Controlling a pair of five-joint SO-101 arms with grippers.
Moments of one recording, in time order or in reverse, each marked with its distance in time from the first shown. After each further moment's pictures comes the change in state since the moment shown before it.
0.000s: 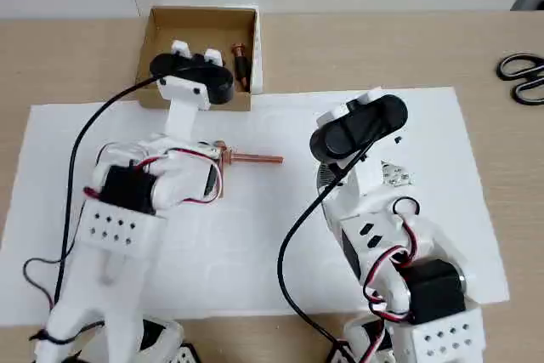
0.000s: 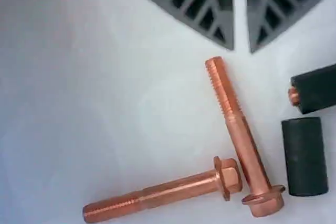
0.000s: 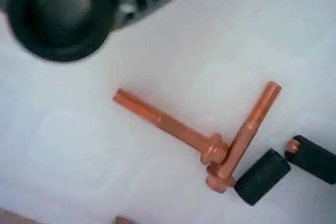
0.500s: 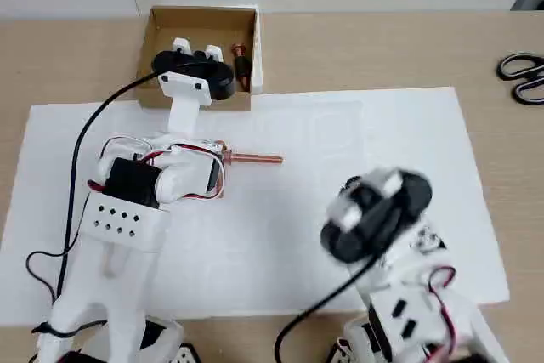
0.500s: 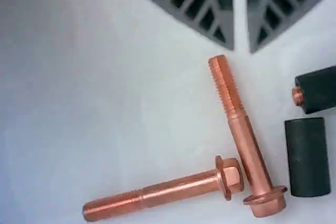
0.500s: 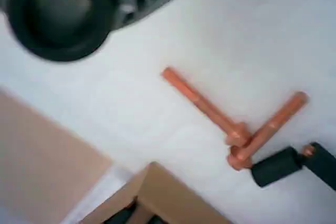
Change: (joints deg) left arm 0.1 1.1 -0.7 0.0 0.8; right arm 0.0 -24.5 -0.1 9.1 16.9
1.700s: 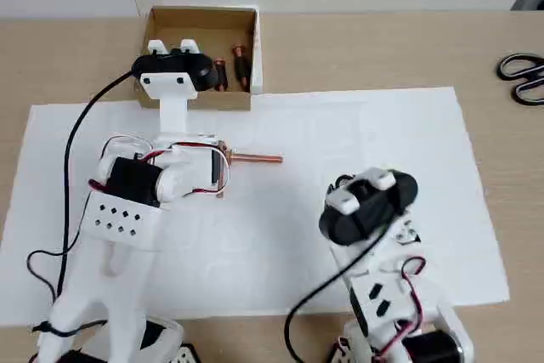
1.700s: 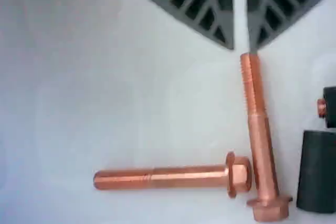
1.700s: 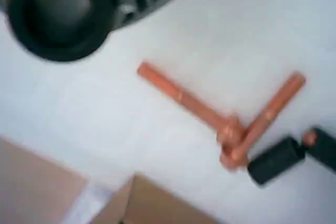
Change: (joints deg) left arm 0.1 0.4 1.2 -0.8 13.1; right arm 0.1 -10.2 25.0 -12.3 -11.2
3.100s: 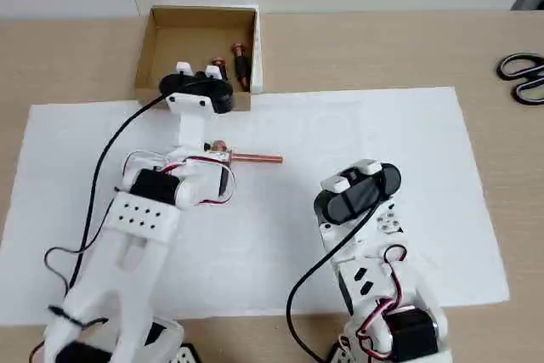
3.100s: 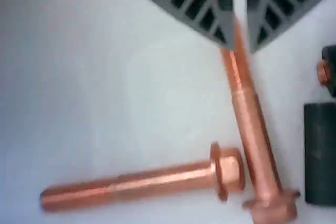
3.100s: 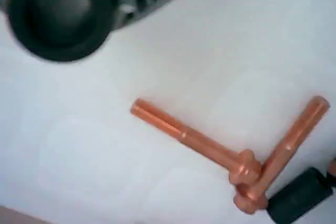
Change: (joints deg) left arm 0.0 5.5 15.1 -19.1 -7.6; right arm 1.2 -3.0 14.7 -8.3 -3.8
